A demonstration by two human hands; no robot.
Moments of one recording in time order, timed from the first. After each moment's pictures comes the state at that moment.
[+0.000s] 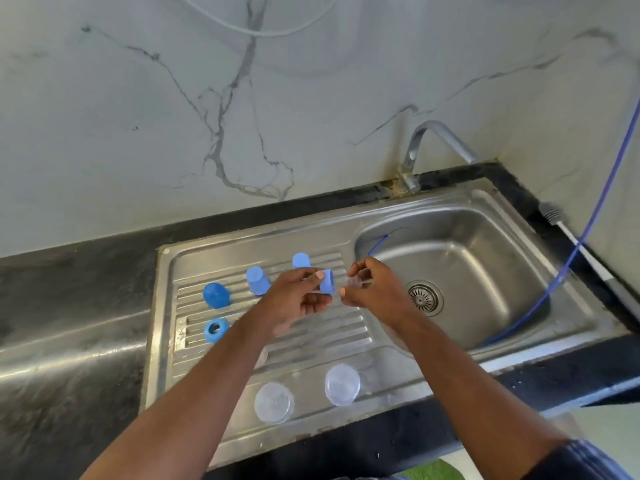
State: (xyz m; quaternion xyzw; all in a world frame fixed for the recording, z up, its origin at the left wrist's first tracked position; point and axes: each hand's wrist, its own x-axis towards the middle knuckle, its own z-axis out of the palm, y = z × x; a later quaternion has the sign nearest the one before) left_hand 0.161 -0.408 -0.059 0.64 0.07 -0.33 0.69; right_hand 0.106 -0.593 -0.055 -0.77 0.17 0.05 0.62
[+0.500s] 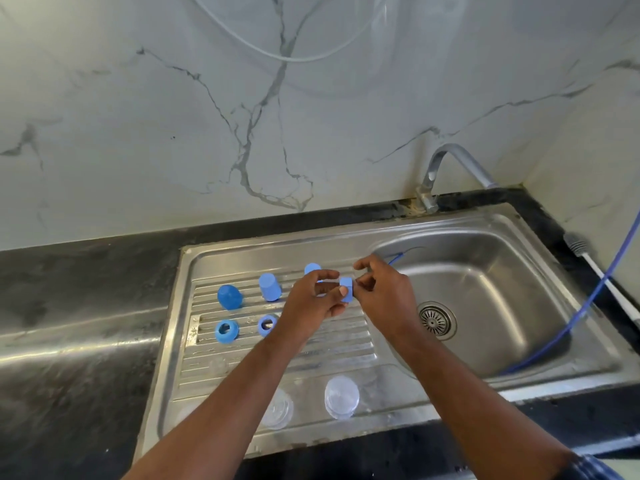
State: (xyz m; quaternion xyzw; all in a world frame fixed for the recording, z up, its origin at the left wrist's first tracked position) left_hand 0.132 -0.432 -0.037 0.68 0.05 -0.18 0.70; right_hand 0.112 -0.587 -0.032 -0.89 0.08 -0.08 0.44
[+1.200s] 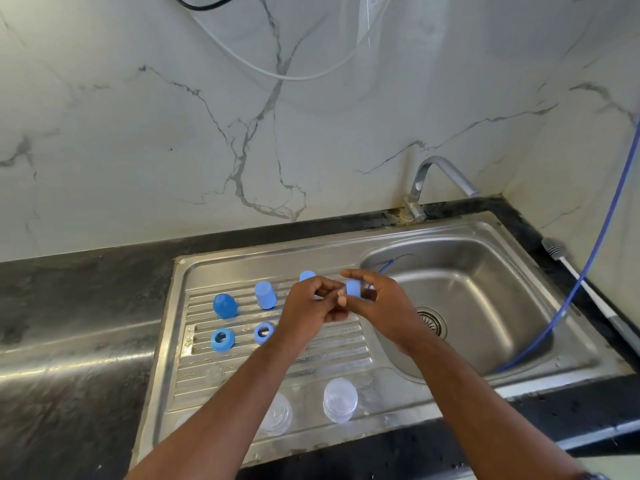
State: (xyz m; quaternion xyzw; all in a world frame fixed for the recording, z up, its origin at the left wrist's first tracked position) left_hand 0.121 -0.431 -0.017 0.70 0.00 -0.16 0.70; right_hand 0.095 -0.593 -0.017 -0.80 0.03 0.01 0.60
